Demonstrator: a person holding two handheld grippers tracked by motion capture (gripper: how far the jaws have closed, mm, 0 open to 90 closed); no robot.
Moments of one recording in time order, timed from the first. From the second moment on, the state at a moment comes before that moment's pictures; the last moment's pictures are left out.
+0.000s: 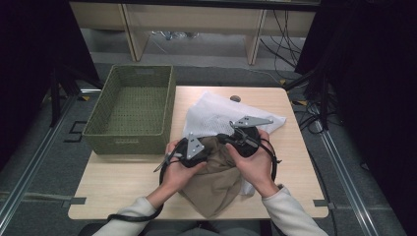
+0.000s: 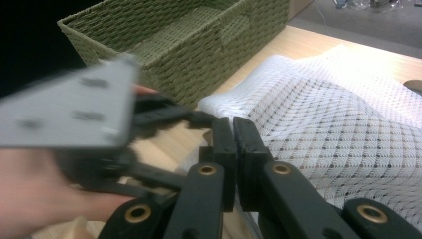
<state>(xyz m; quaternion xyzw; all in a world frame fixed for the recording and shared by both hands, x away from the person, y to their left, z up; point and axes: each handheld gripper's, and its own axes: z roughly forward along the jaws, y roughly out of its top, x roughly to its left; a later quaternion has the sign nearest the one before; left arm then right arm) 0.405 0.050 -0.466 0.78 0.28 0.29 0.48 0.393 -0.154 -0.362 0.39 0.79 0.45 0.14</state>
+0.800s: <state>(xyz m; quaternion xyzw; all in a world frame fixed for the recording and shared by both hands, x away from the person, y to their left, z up) 0.373 0.028 -0.514 0.88 0.17 0.22 0.39 0.395 -0.150 -0.366 0.38 0.80 0.44 0.14</state>
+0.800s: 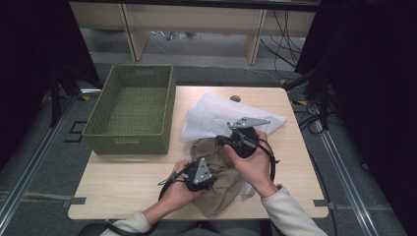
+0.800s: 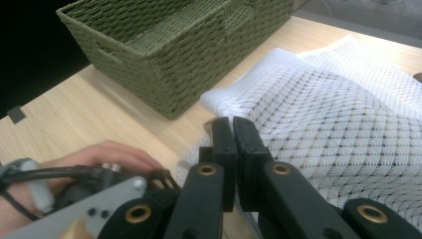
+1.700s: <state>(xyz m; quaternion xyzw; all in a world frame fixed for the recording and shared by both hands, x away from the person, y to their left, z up) 0.383 0.038 -0.426 0.73 0.25 0.29 0.57 0.373 -0.146 -0.339 0.35 0.79 0.49 0.14</state>
